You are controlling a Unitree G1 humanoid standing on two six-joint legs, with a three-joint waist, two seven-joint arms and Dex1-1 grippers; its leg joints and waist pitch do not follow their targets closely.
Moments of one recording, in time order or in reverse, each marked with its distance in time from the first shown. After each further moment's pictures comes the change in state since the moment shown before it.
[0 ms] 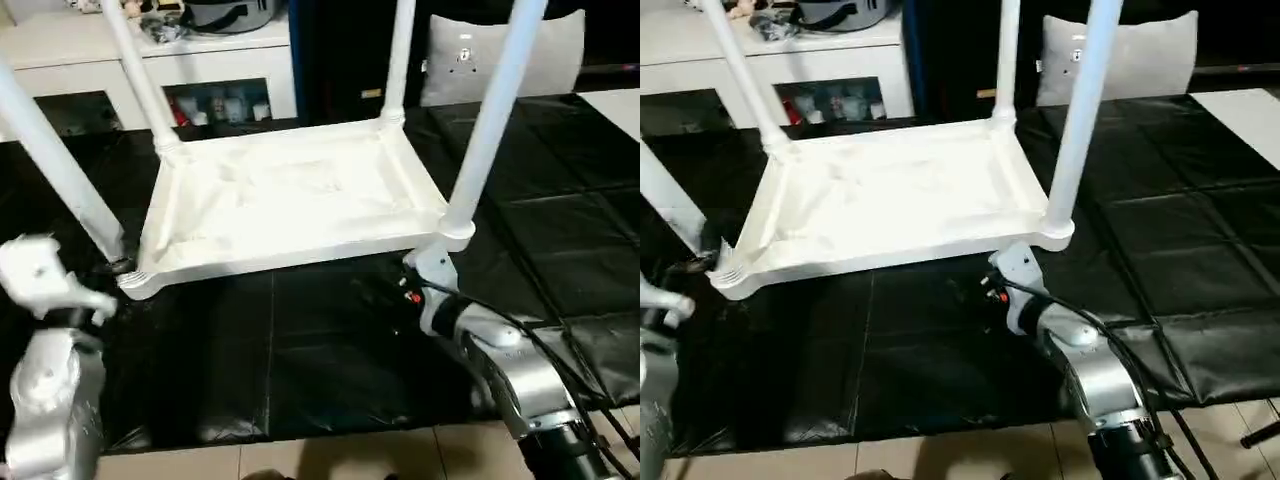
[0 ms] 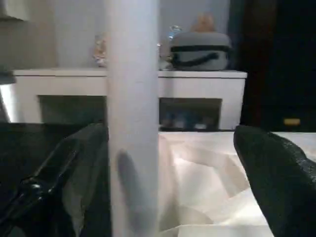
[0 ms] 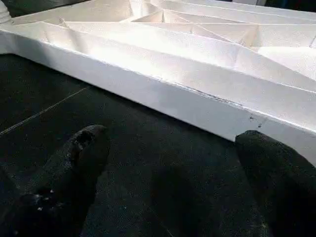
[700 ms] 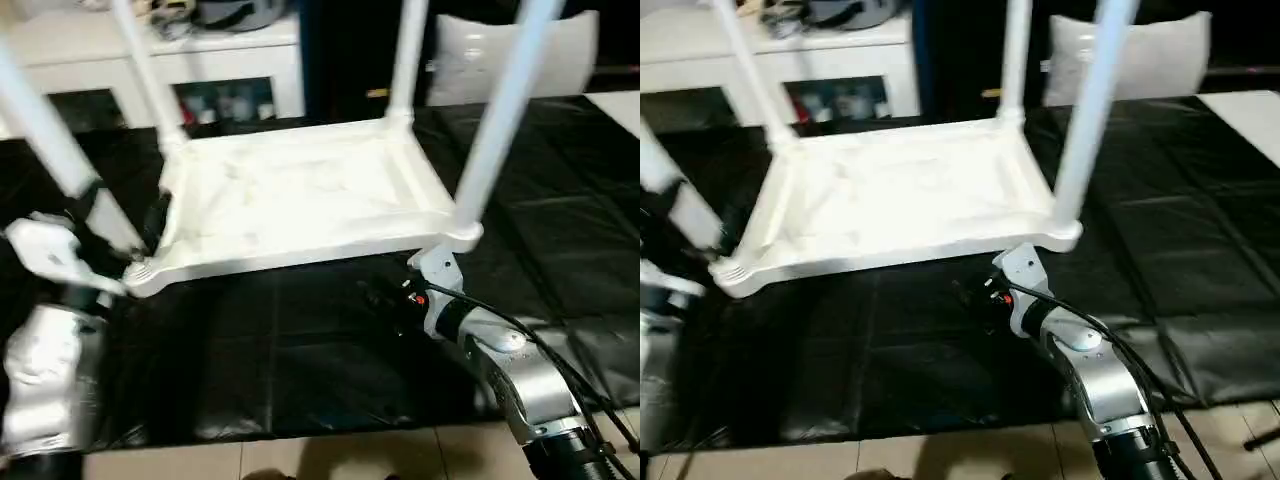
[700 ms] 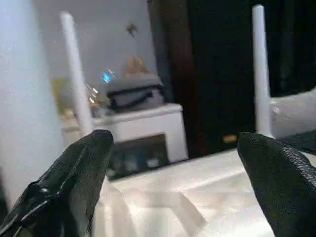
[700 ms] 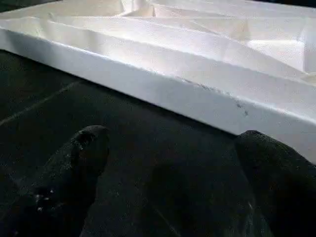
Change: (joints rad) left arm -0.113 0.155 -0.064 0.105 -0.093 -0.089 -0.266; right arm 0.024 -0.022 -0.001 -0.030 0.007 0.021 -0.034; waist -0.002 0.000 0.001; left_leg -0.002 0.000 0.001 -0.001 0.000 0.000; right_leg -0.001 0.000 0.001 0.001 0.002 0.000
